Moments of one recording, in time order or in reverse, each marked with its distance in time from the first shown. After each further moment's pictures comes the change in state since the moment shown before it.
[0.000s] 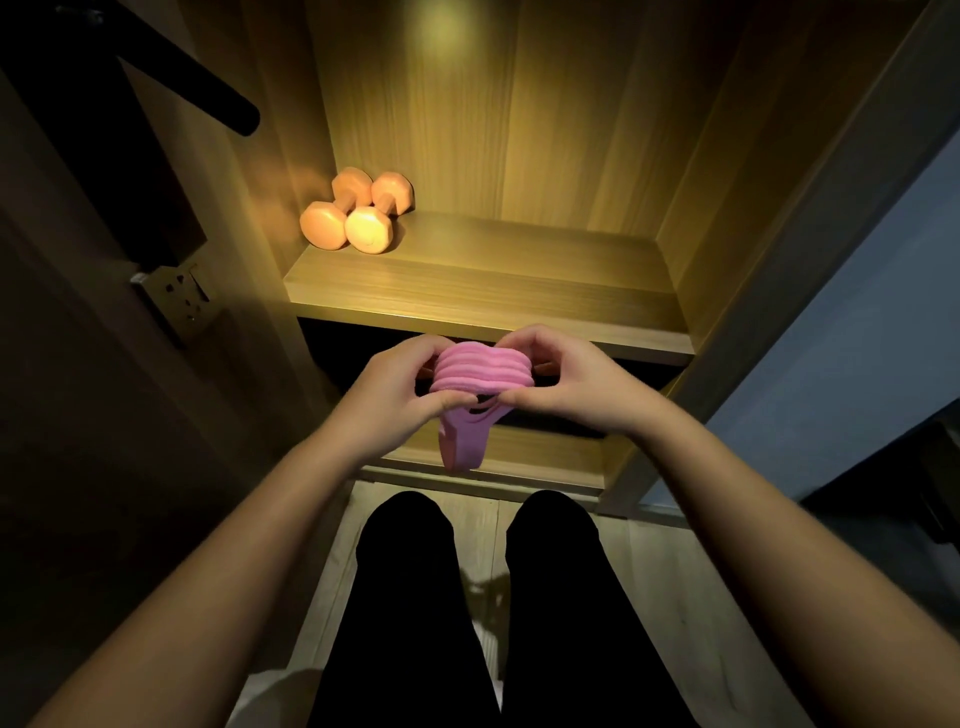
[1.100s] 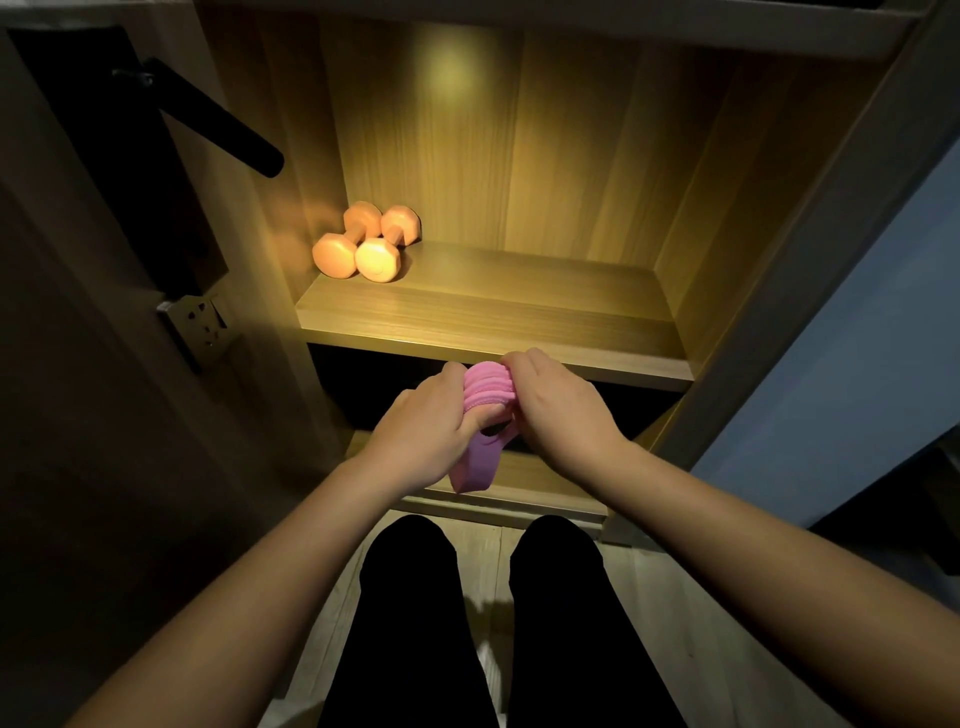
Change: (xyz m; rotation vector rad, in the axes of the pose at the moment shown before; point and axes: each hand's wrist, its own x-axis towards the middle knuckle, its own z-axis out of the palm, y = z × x) left_hand 0.004 0.031 0.016 0.363 -0.072 -0.195; right_hand 0.008 -0.008 0.030 -0.886 0.197 -0.031
